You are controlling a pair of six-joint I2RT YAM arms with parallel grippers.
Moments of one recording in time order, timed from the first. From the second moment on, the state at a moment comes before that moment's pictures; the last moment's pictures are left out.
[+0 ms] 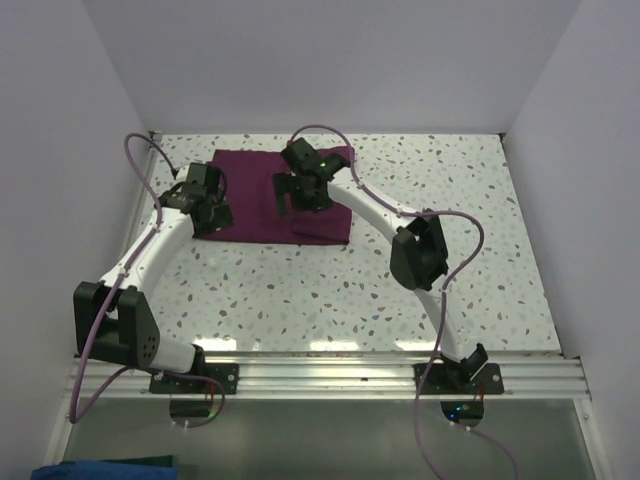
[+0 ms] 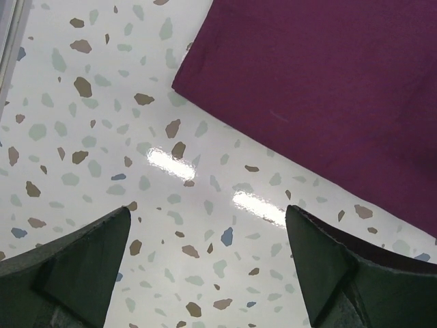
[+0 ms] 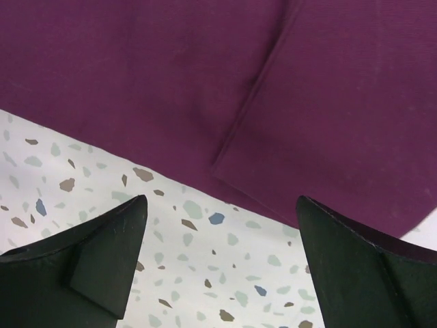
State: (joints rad) left arm -0.17 1.43 1.14 -0.77 -0.43 -0.51; right arm 0.72 2.32 2.22 -0.93 0.07 0.47
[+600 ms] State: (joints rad) left arm -0.17 1.39 1.07 -0.75 -0.34 -0.51; right arm 0.79 2.52 2.31 -0.95 0.18 0.50
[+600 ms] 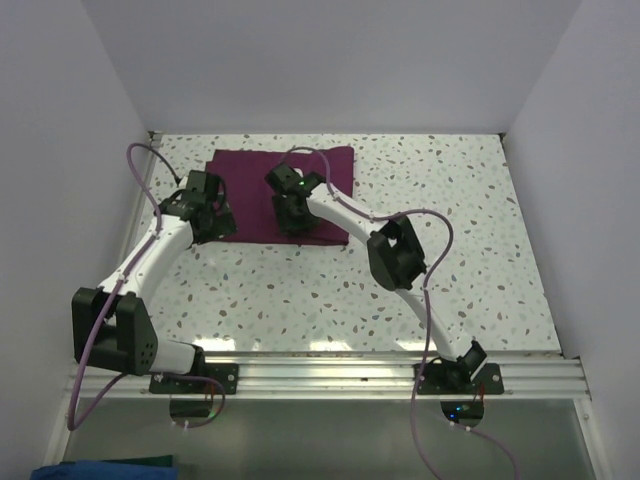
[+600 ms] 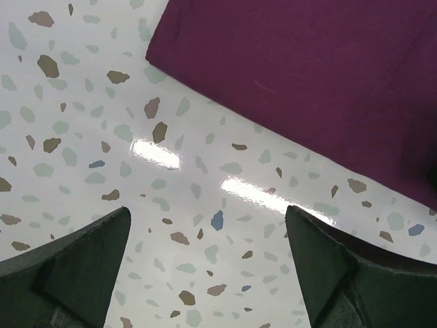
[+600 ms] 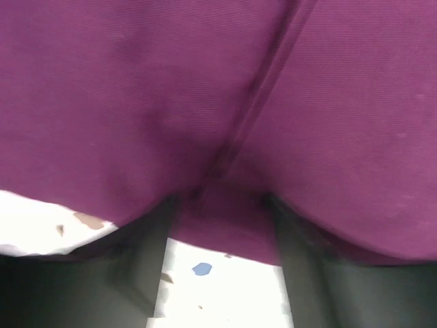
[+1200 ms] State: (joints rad) left arm -0.17 1.42 1.06 -0.72 -0.32 -0.49; right arm 0.69 2.27 2.15 -1.00 0.34 0.48
